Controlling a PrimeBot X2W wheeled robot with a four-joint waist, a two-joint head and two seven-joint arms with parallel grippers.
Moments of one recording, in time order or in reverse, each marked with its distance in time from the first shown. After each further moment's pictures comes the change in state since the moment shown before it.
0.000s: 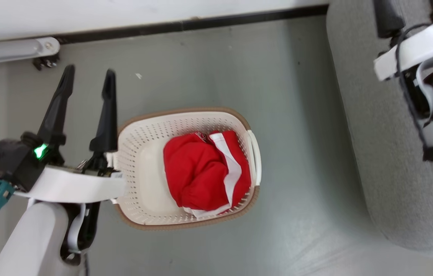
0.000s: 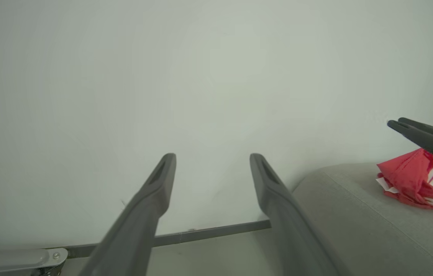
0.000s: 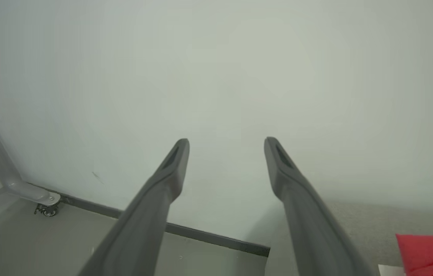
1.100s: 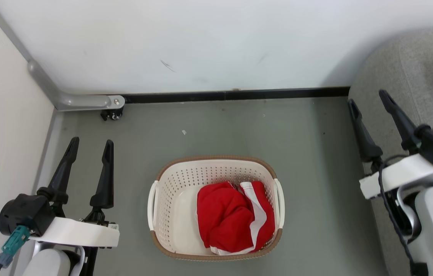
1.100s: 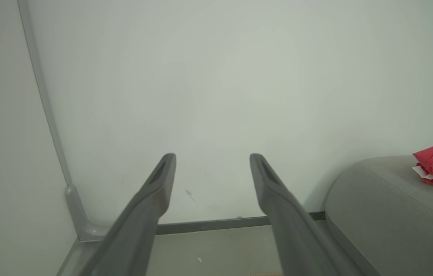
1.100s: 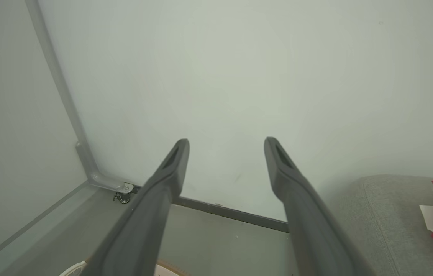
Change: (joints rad) left arm 0.215 -0.026 0.072 0.166 0.079 -0.102 -0.070; right arm 0.546 0.018 -0.067 -0.302 0.018 0.000 0.000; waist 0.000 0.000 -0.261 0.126
